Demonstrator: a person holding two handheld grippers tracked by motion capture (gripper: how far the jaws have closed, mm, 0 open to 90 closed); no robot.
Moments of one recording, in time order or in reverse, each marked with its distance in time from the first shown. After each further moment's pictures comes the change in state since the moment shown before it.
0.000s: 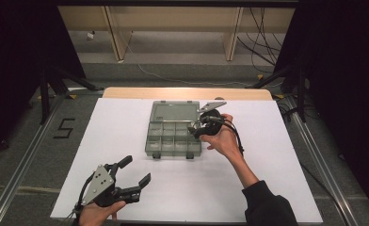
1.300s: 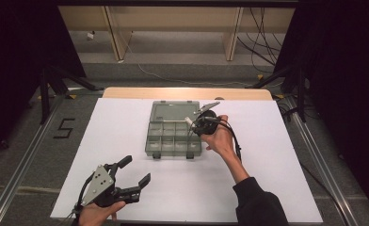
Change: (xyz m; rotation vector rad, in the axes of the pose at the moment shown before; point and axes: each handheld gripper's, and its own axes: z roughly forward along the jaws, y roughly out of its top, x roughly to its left) left arm 0.000 0.001 -0.001 -0.003 0.002 0.012; right arm -0.003 -0.004 0.025 0.104 -0.016 0.016
